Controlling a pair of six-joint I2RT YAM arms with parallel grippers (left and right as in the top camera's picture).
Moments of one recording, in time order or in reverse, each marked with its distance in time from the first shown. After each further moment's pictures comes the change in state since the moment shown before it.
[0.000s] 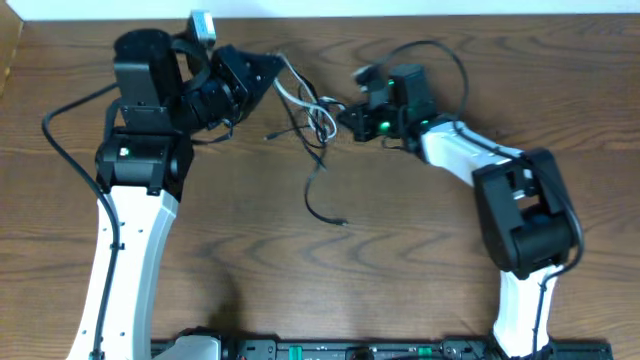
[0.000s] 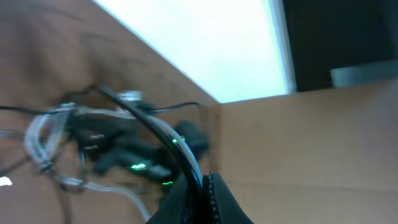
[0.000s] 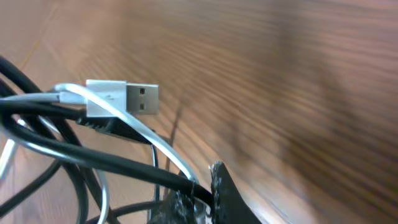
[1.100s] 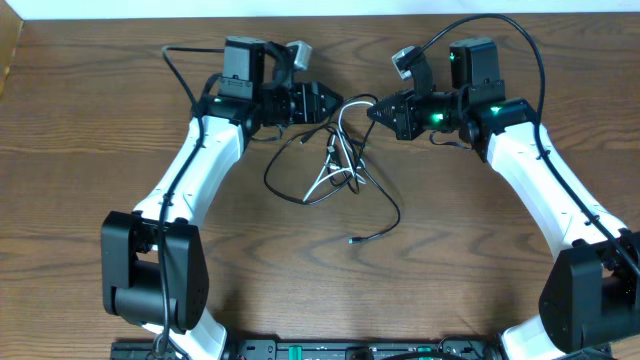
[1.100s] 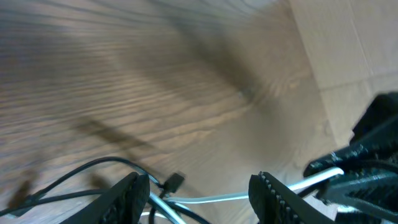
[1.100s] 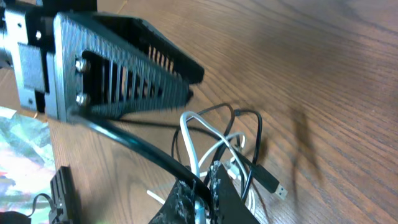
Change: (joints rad) left arm -0.139 0.445 -0.029 0.124 0.084 0.671; right arm -0.096 -0.391 0.000 -0.445 -0.188 -0.187
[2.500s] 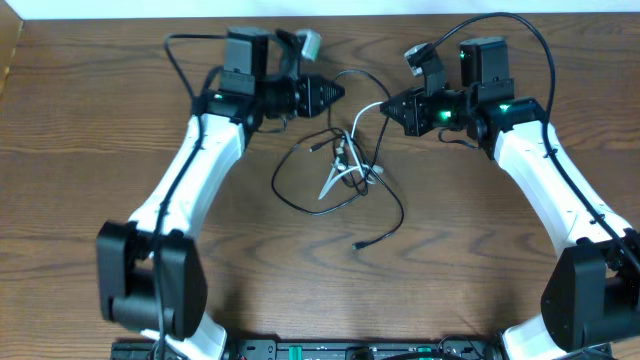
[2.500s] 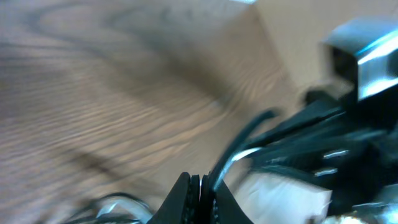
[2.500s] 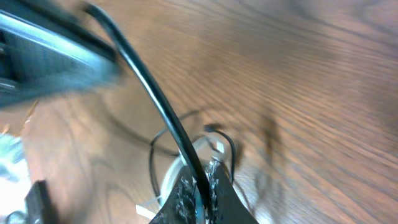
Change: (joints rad) left arm -0.011 -0.042 0.055 0.019 0.051 -0.029; right arm -0.037 0.000 0.000 -0.021 0.100 0.003
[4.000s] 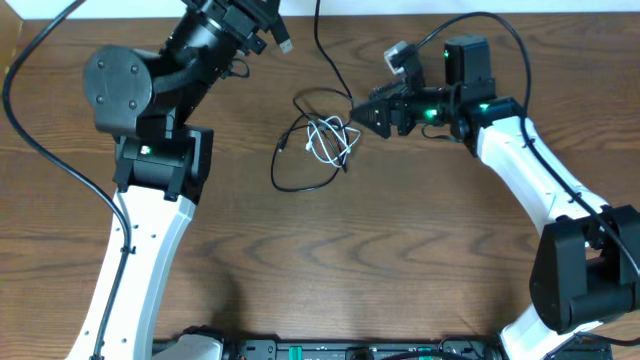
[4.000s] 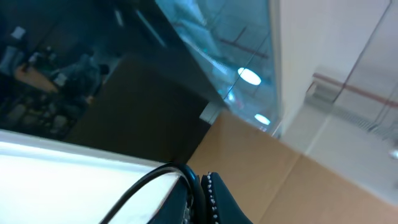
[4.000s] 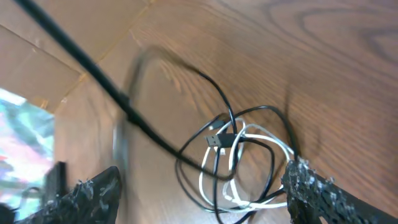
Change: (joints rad) left arm 0.012 -0.392 0.045 0.823 -0.267 -0.679; right arm 0.044 0.087 -0.001 0.187 -0.180 -0.052
